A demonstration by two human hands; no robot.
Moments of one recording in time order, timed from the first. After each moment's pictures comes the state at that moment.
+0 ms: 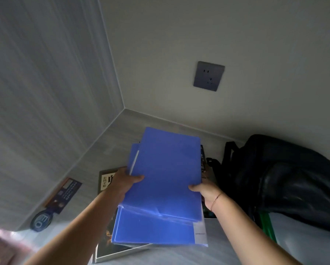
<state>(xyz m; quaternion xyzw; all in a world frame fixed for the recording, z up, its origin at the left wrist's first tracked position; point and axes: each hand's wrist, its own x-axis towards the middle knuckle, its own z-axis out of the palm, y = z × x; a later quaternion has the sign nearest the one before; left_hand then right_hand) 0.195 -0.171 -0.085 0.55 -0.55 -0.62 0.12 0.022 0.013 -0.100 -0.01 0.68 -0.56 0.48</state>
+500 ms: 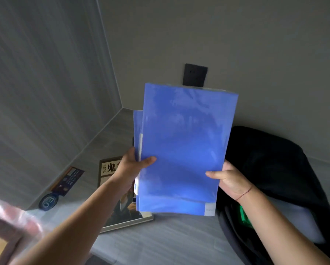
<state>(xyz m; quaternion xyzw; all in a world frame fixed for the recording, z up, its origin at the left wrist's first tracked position) 0.206 -0.099 -0.015 0.34 -0.60 -0.70 0.21 0.003 0.111 -0.036 -0.21 0.58 -0.65 0.45</state>
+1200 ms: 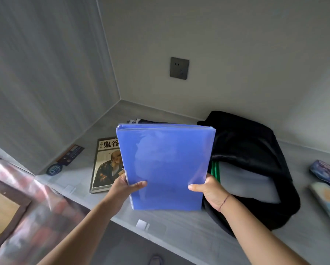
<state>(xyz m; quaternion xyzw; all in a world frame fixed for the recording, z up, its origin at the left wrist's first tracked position) 0.289 0.038 -0.068 0.34 -0.57 -0.73 0.18 0.077 0.226 -0.060 -0.20 0.66 -0.57 0.44</state>
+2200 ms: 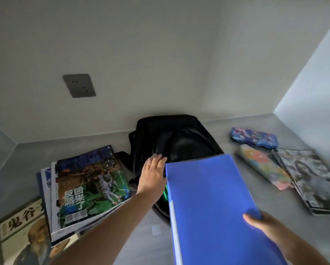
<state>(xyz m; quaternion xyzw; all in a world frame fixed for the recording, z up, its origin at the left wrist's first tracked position) 0.040 0.120 -0.057 0.04 -0.98 -0.17 0.07 0.057 0.466 -0.067 0.12 0.69 -0.63 0.32</state>
